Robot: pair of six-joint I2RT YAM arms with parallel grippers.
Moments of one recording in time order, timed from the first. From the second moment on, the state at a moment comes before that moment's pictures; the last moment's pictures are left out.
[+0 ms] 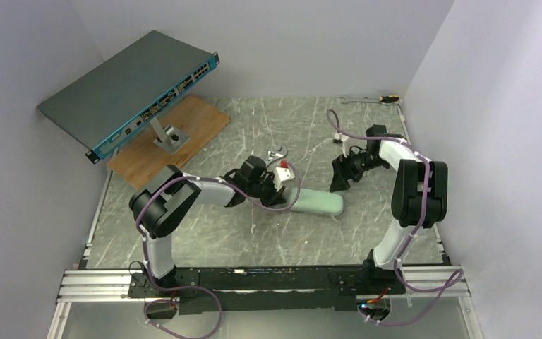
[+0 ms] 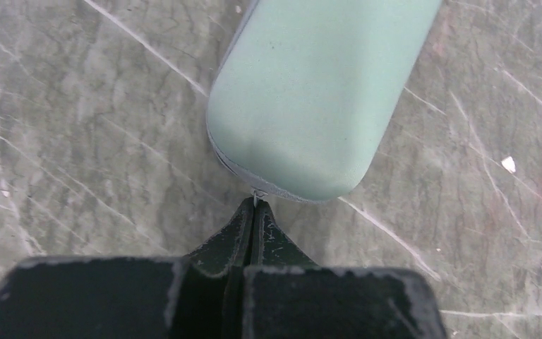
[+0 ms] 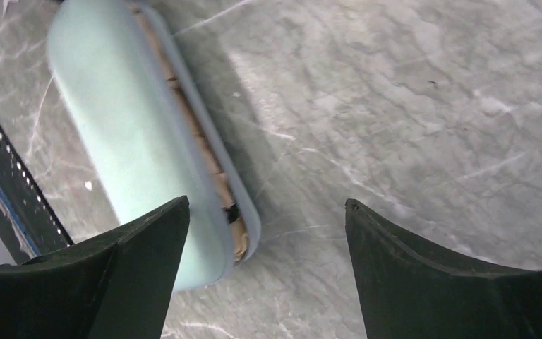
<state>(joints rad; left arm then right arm) -0.76 1.86 0.89 0.33 0.52 0.21 -0.07 1.81 1.18 -0.82 -0.74 -0.74</state>
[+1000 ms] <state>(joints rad) -0.74 1.82 0.86 0.31 0.54 0.27 0.10 1.82 1.11 -0.79 -0.88 -0.60</state>
